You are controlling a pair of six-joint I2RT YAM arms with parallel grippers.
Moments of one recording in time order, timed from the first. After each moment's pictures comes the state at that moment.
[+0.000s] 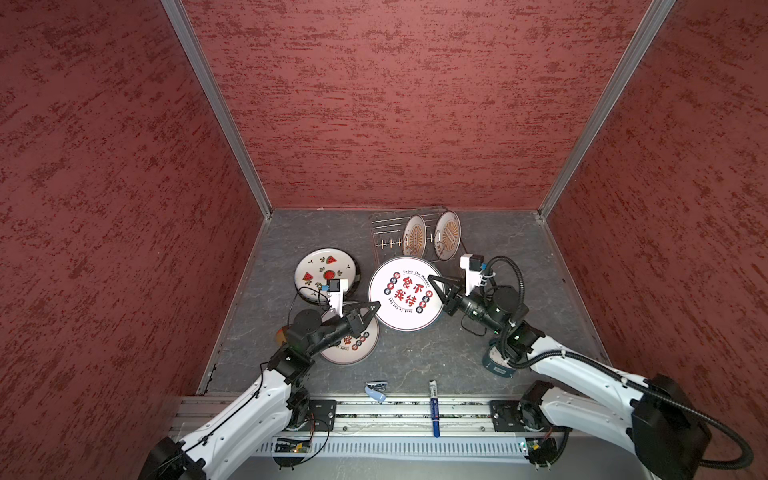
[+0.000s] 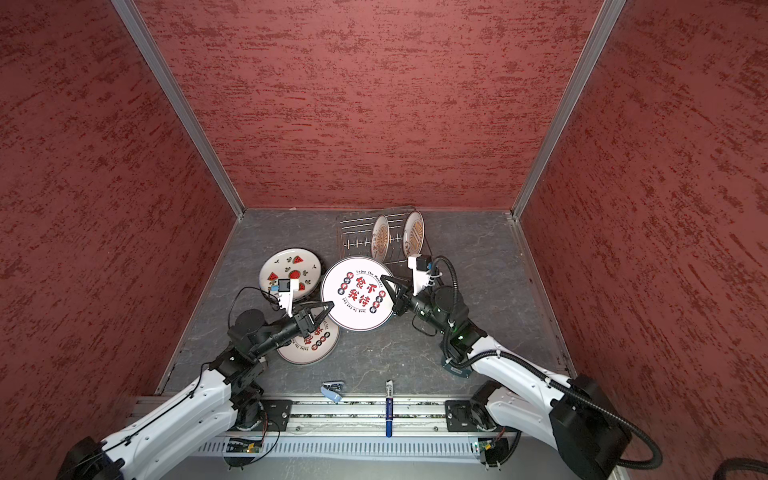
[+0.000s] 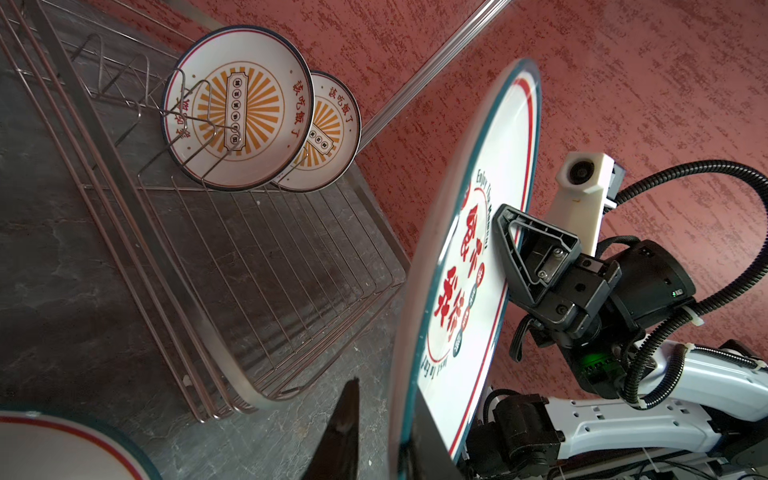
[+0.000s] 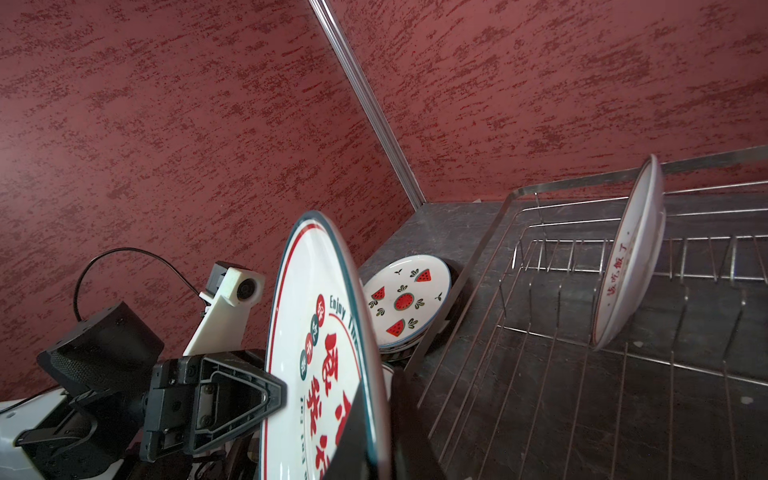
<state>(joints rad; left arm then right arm) -0.53 0.69 0.21 0.40 0.40 -0.81 0.68 1.05 0.46 0.65 -0.23 0.54</state>
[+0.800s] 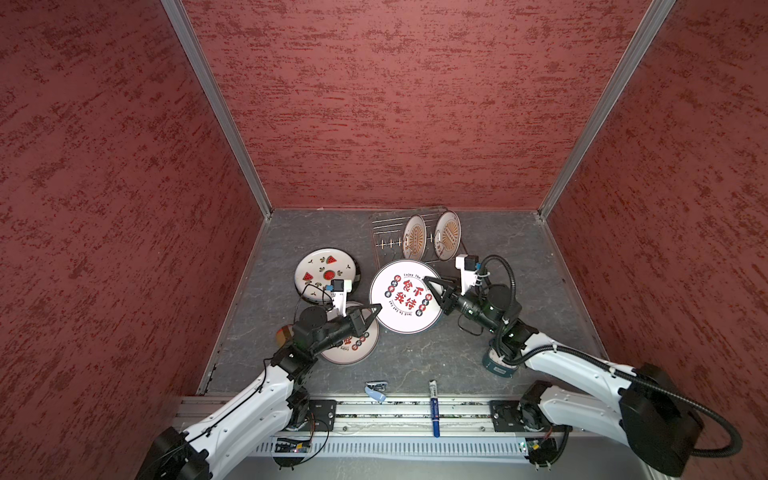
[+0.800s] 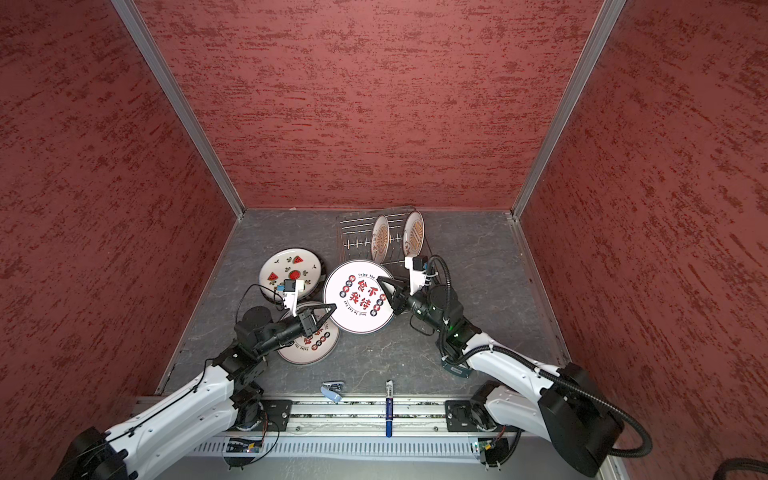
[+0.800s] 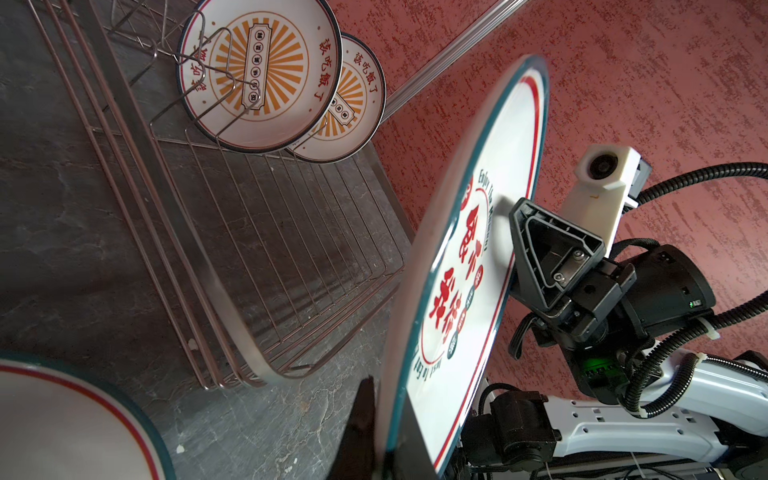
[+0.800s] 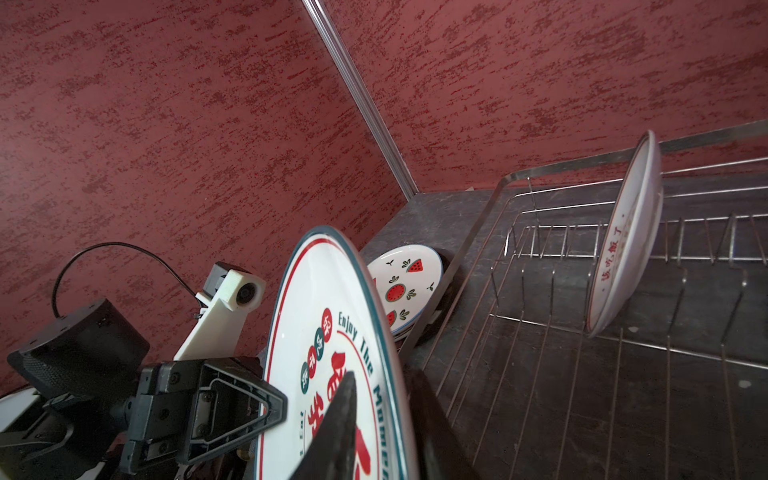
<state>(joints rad) -0.54 0.74 0.22 0.36 0.40 -0.87 0.68 1.12 0.46 0.68 -0.22 0.54</state>
